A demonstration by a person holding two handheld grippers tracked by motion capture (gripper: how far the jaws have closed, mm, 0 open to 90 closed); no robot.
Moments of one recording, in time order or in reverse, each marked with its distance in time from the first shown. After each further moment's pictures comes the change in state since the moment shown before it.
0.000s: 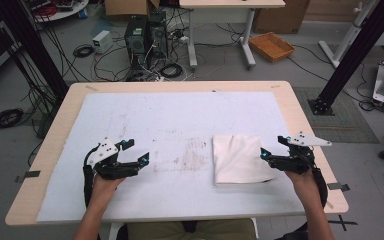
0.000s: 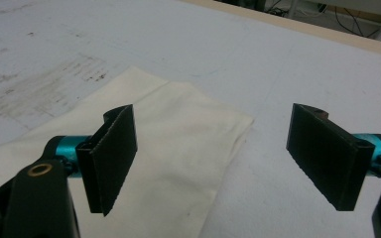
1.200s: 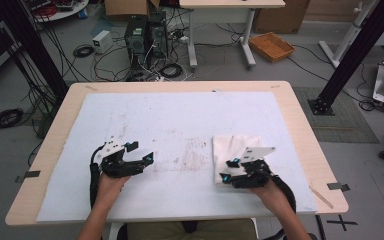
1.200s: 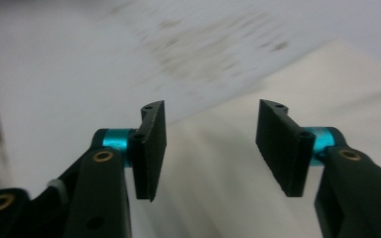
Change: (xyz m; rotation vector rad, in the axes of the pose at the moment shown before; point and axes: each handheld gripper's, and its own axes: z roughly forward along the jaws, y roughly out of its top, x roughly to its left) left arm -0.003 -0.002 0.015 0.088 0.018 -0.101; right arm 0.083 0.003 0.045 0.138 0.357 -0.158
